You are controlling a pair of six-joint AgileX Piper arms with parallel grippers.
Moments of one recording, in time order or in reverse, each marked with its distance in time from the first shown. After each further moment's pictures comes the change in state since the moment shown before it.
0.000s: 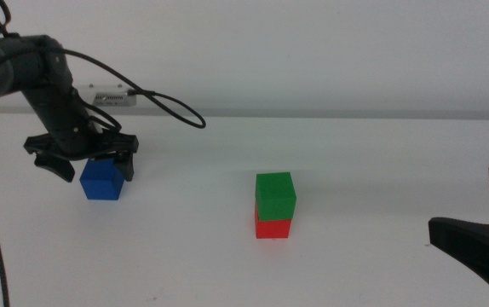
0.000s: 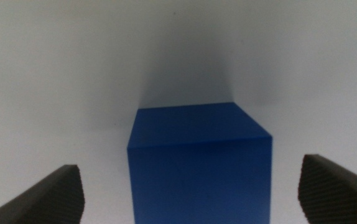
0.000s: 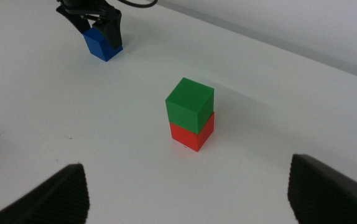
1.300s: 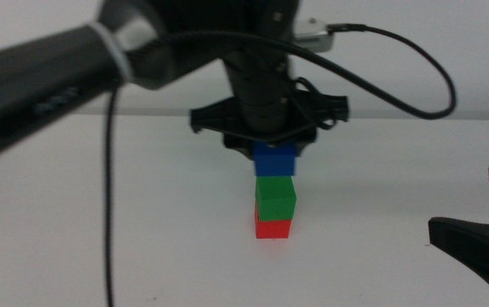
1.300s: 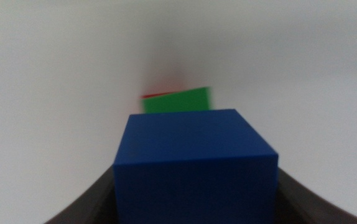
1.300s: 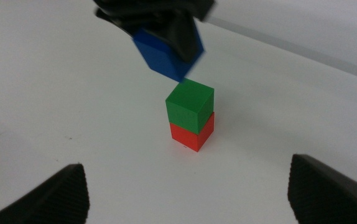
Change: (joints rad) left arm -0.729 -0.176 -0.279 0.187 0.200 -0.807; right arm 0.000 0.000 0.000 0.000 0.000 0.000
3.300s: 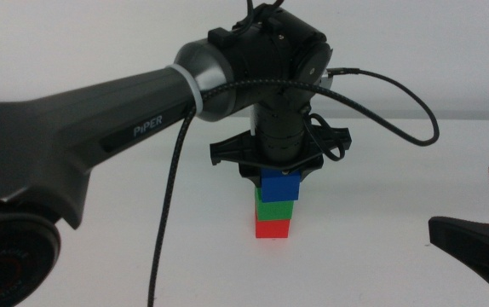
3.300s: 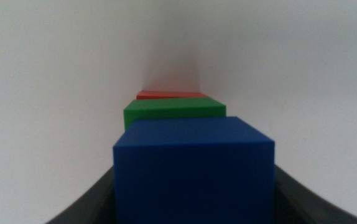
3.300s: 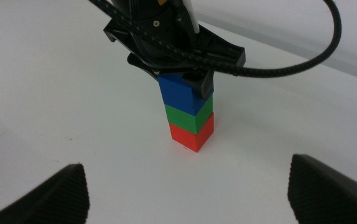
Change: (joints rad) left arm -0.016 0.162 -0.039 0.036 0.001 -0.151; right arm 0.000 0.000 0.000 0.000 -0.003 0.000
